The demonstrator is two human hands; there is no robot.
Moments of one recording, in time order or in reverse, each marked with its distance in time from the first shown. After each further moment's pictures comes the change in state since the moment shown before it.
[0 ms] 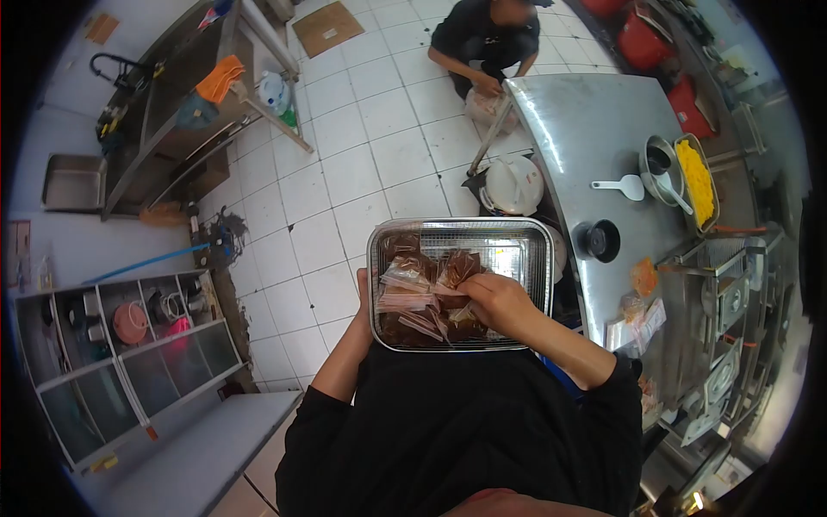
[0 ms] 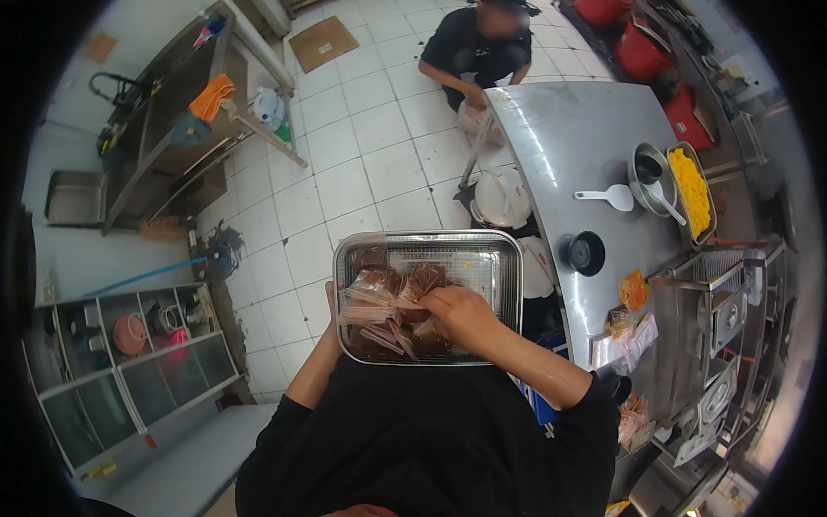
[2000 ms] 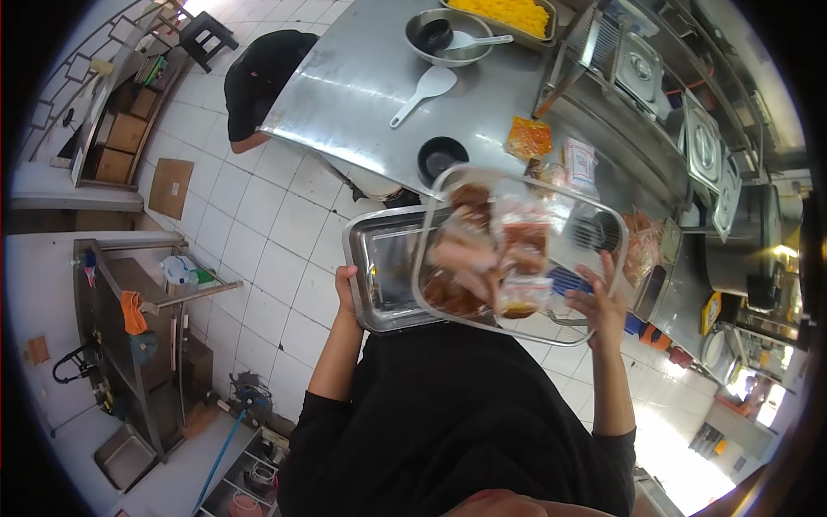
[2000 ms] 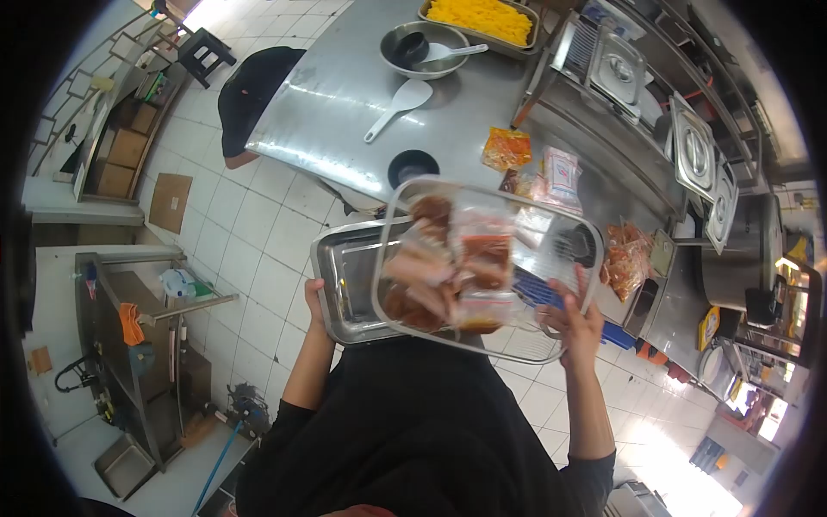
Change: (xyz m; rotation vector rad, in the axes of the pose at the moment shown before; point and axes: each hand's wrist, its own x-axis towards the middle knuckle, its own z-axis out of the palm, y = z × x) left_hand 0.148 -0.084 0.089 0.250 -0.177 -0.520; right_hand -0.299 -0.061 -0.049 0.868 1.581 1.071
